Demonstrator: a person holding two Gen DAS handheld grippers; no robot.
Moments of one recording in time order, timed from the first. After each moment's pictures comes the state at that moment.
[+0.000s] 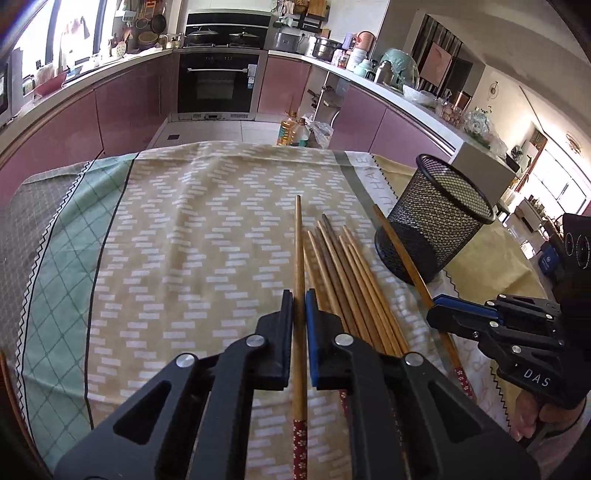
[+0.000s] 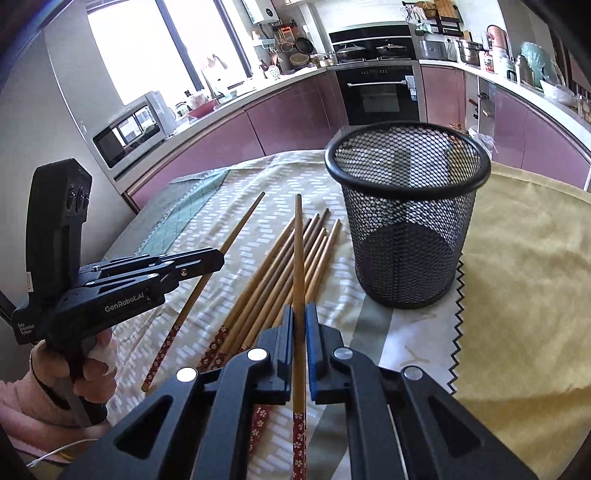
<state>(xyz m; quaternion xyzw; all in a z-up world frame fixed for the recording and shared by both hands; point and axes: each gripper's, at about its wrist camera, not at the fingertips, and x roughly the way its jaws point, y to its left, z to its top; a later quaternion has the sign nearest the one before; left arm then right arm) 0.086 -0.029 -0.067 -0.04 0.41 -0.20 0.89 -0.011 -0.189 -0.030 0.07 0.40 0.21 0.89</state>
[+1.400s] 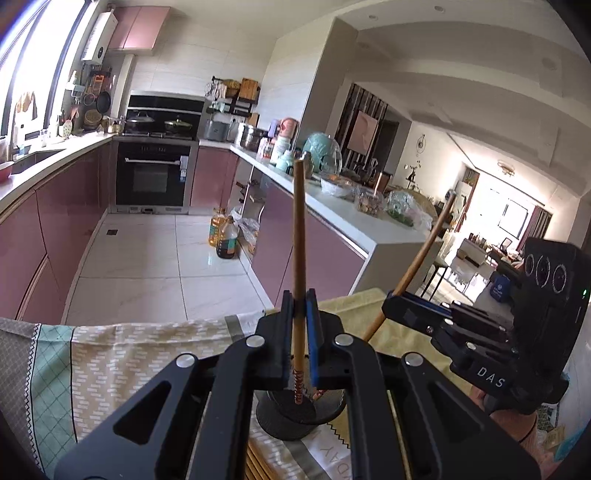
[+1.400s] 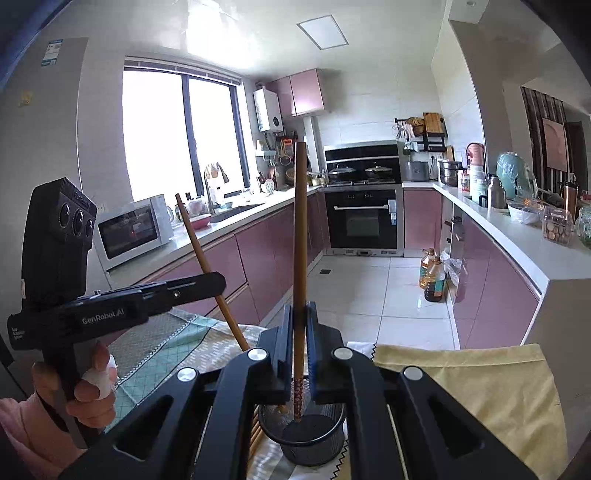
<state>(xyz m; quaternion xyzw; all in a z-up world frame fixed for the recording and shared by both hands) 0.105 -0.115 0.113 -0.06 0.26 -0.31 0.91 0.012 -0.271 0.116 0.04 0.21 0.16 0.96</state>
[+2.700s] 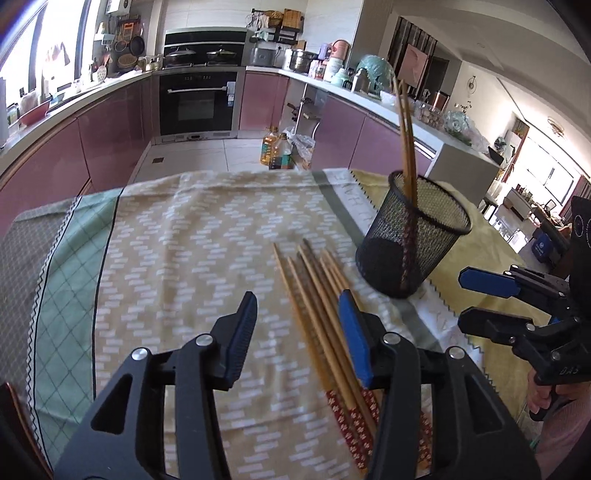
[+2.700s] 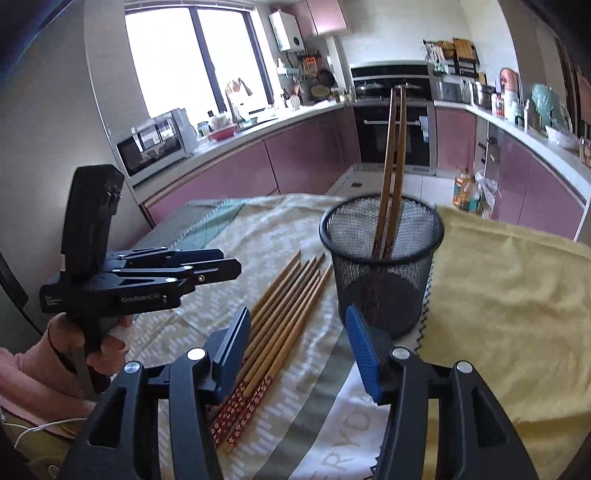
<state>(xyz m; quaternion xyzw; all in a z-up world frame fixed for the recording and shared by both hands) 0.092 -0.040 -0.059 0.00 0.39 -0.22 0.89 -0.018 -0.209 -0.019 0.05 0.37 0.22 0.90</state>
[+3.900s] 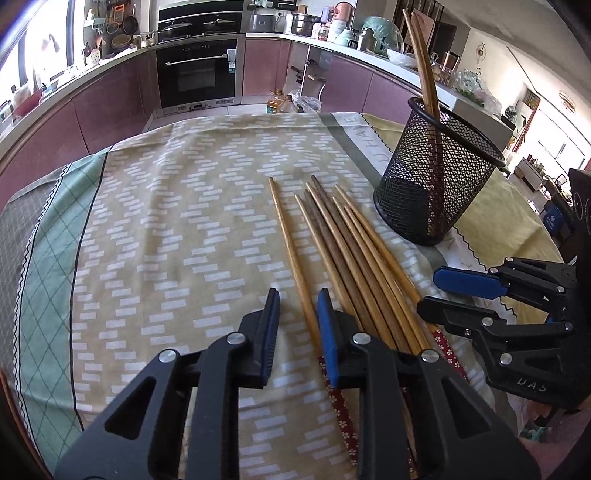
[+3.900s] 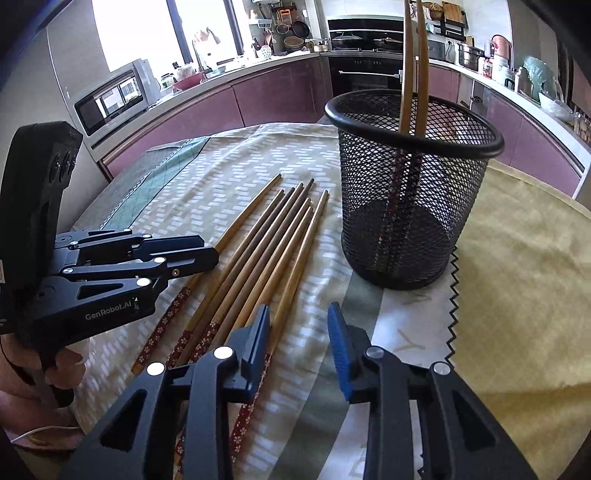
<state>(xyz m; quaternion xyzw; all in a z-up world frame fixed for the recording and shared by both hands) 0.093 -0.055 -0.093 0.03 0.45 -0.21 0.87 0.004 -0.163 -0.058 -0.01 0.44 0.15 0.88</state>
